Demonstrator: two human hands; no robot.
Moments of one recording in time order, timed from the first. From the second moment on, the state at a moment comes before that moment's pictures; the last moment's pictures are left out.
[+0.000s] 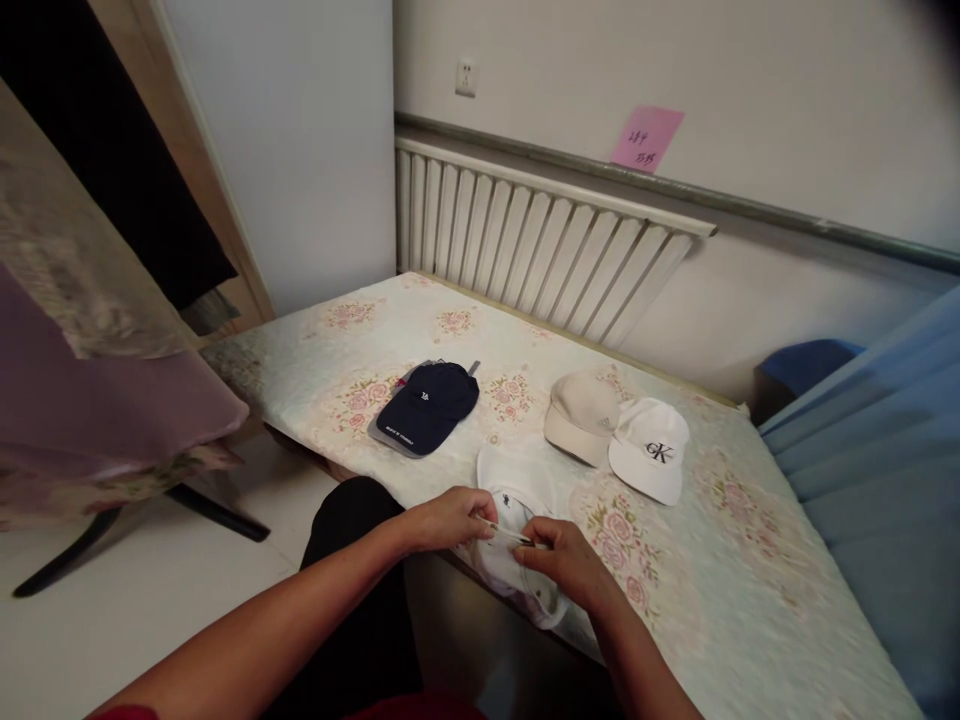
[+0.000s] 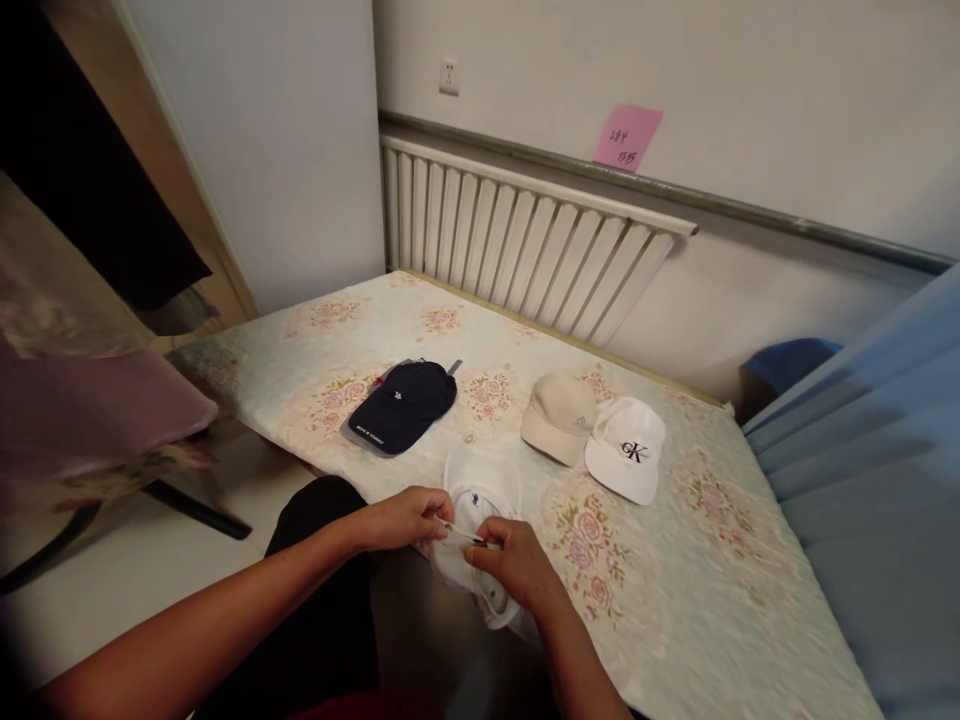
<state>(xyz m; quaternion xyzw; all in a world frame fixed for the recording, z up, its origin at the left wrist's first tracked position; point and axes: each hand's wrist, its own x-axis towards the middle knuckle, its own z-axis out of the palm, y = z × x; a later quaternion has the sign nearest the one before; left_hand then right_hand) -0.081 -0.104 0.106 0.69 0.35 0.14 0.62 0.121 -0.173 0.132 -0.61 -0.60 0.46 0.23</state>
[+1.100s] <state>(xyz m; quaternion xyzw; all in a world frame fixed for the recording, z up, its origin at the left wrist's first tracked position) -0.047 -0.099 0.130 0.65 0.40 0.07 0.64 0.165 -0.150 0.098 -0.53 -0.60 0.54 0.27</state>
